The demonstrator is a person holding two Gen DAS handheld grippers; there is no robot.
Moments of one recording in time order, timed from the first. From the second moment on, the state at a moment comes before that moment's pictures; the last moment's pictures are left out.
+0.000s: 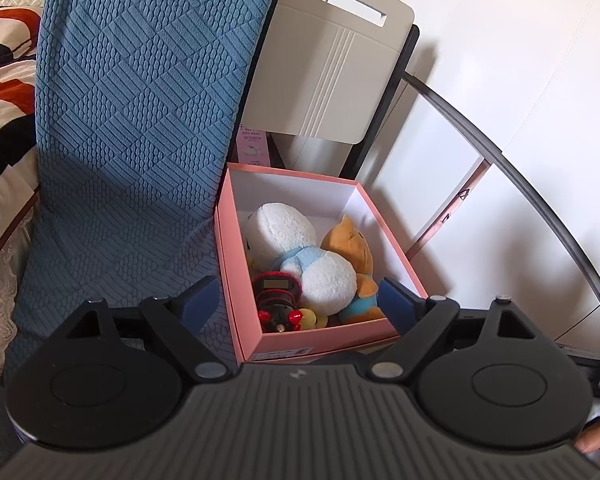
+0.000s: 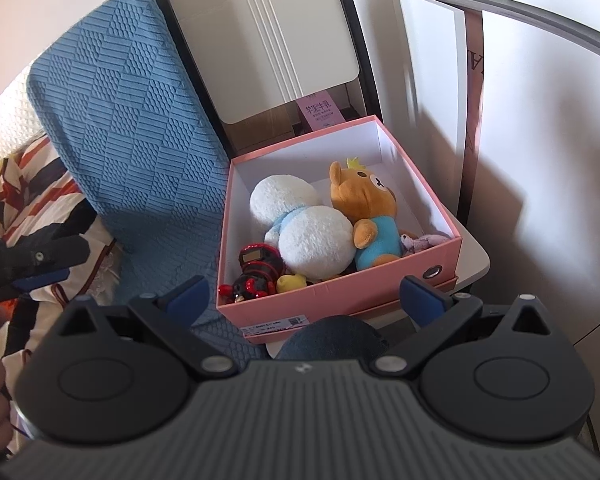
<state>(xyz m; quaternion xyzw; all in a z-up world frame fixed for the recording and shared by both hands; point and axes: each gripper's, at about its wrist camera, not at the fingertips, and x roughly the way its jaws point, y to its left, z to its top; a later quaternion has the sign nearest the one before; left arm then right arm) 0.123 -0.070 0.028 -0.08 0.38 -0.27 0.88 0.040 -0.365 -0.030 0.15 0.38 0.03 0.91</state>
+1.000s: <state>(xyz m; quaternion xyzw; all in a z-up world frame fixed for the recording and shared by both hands) 0.122 -0.087 0.031 -0.07 0.38 -0.28 0.88 0.044 -0.375 -0.034 0.15 0.38 0.02 0.91</state>
